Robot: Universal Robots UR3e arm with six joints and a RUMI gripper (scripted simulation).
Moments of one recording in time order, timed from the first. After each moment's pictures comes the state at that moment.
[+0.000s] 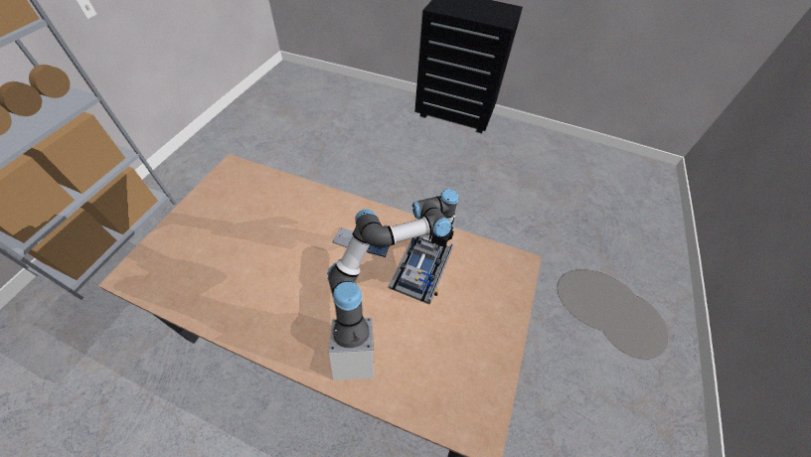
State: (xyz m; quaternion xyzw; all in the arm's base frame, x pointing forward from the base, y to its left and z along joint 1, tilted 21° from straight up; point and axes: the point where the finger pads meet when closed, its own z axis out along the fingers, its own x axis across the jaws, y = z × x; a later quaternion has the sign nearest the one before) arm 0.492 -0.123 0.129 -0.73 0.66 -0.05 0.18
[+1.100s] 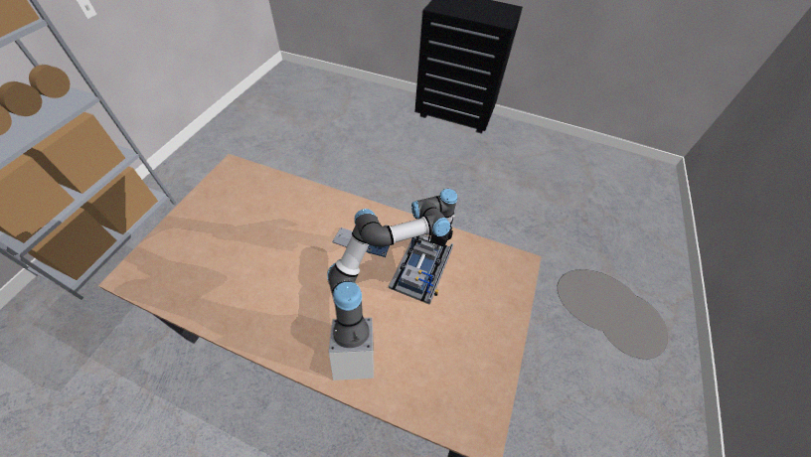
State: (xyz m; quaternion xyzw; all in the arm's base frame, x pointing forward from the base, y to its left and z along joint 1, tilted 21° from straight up) arm 0.492 -0.119 0.130 -0.73 0.66 -0.05 0.18
